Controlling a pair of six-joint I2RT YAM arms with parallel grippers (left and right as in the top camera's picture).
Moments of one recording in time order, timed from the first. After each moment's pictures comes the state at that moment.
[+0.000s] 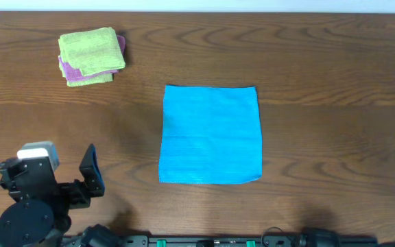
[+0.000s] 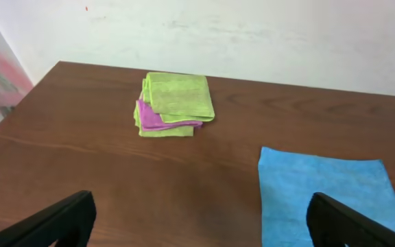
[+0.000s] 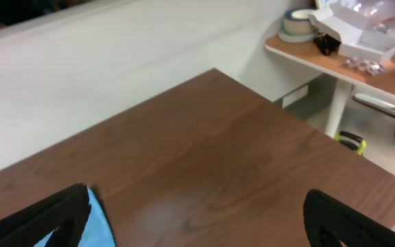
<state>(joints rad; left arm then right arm) -0.57 0.54 1.23 -1.15 -0.56 -0.33 -0.13 0.51 1.76 -1.57 0.37 0.34</state>
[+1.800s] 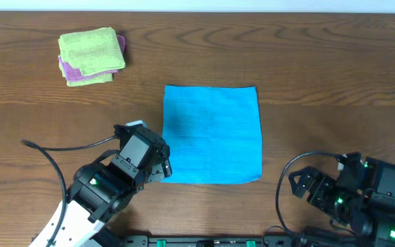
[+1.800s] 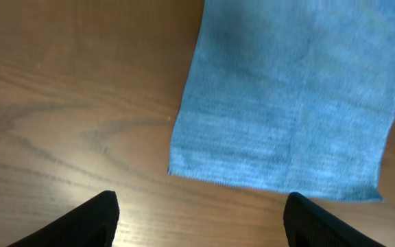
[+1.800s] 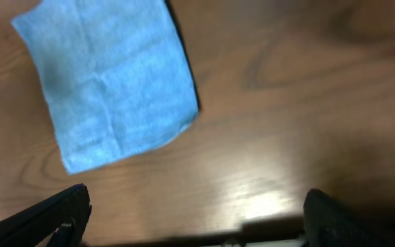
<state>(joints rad) -0.65 0.99 0.92 -1.02 -0.14 -0.83 -0.23 0.67 0.88 -1.35 -0.33 0.33</state>
